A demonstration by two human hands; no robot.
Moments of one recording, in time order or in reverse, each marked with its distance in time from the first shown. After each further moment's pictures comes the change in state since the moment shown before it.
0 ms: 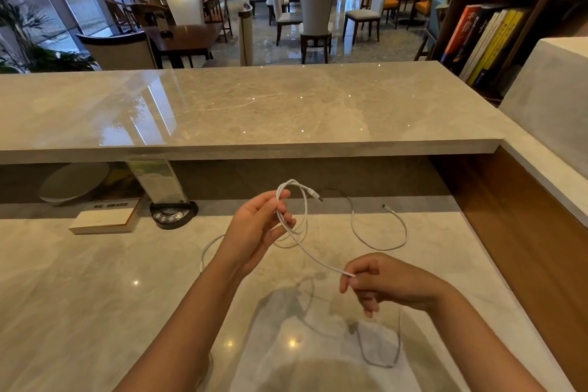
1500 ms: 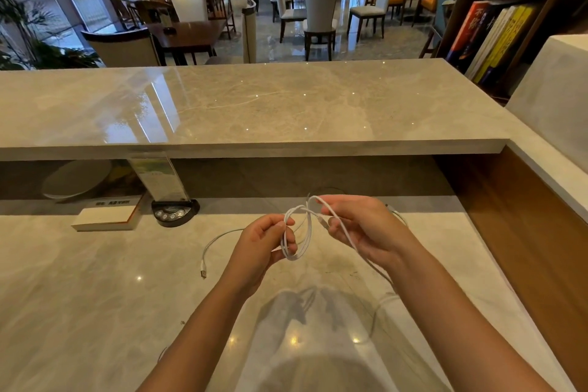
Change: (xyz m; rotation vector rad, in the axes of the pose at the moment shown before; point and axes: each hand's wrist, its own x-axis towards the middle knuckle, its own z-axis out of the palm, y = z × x) left_hand -0.011 -0.028 -0.006 0.342 0.086 -0.015; right_hand 0.030 -0.081 0.027 0.545 0.537 -0.130
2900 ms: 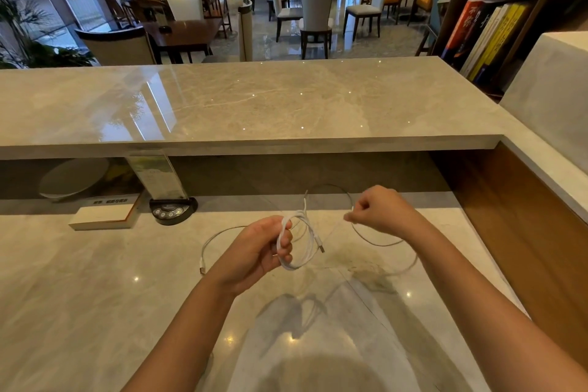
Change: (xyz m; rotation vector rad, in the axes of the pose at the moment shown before) left_hand -0.001 -0.001 -0.014 -0.321 -0.354 -0.090; right_hand 0.033 -0.009 -0.046 -1.420 0.119 -0.136
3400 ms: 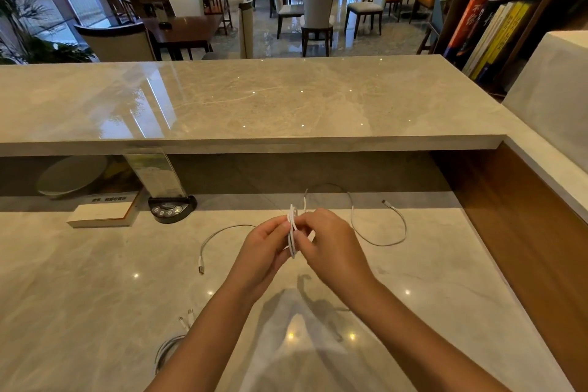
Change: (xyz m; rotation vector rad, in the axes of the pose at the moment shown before) left_hand 0.009 -0.018 0.015 0.088 0.301 0.047; right_hand -0.049 -0.066 0.062 0.135 0.365 -0.319
